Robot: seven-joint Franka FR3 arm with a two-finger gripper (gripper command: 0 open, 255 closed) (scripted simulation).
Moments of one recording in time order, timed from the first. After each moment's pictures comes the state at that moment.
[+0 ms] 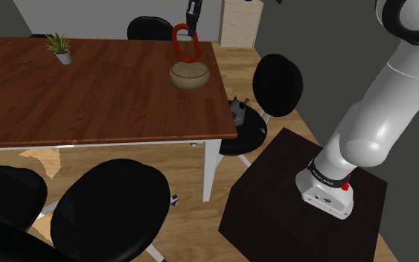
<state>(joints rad) 0.11 0.05 0.10 -1.54 -0.08 1.78 -0.36</state>
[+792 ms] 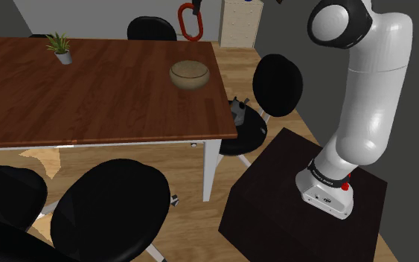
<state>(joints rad) -0.01 0.42 0.02 -0.93 -0.05 1.56 -0.58</state>
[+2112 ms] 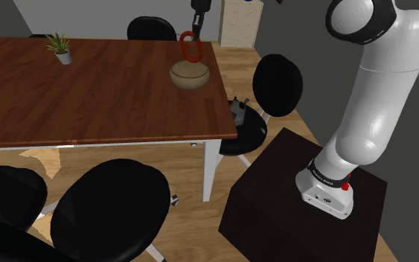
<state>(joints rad) -0.02 0.30 0.02 -1.38 -0.04 1.89 -0.57</state>
